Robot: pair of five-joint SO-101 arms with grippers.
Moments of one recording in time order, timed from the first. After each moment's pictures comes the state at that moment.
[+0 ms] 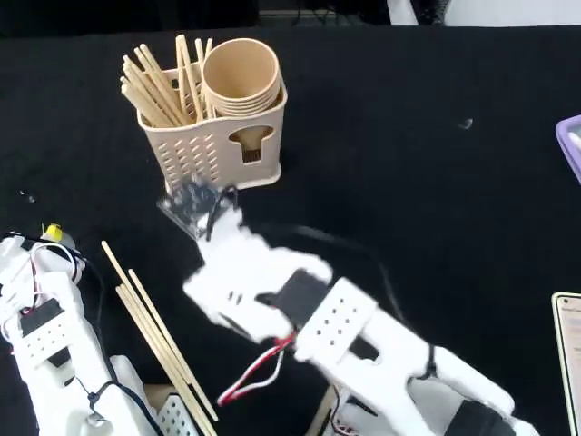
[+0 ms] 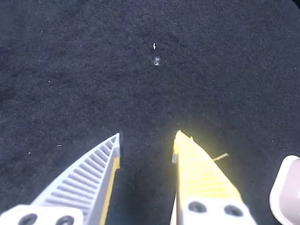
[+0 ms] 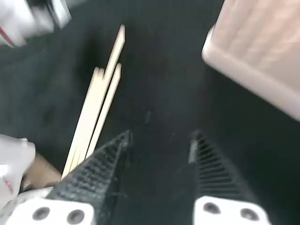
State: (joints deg) left arm -41.6 -52.9 79.4 18.2 19.8; right arm -52.7 -36.9 47.8 49.8 -5.7
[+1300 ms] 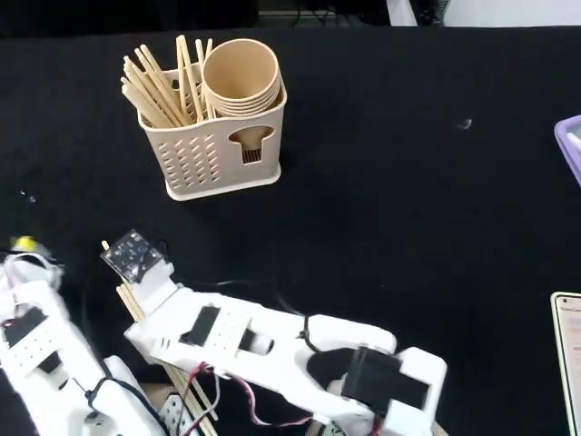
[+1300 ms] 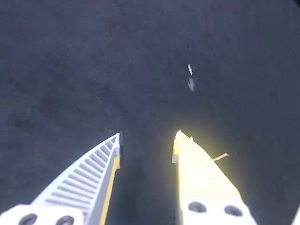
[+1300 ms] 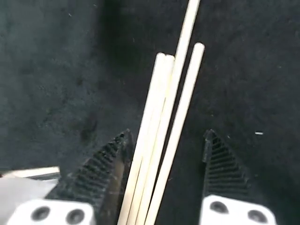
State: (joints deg) left arm -49.6 -52.9 78.7 18.2 20.5; right arm -68.1 0.0 44.4 20.3 -22.0
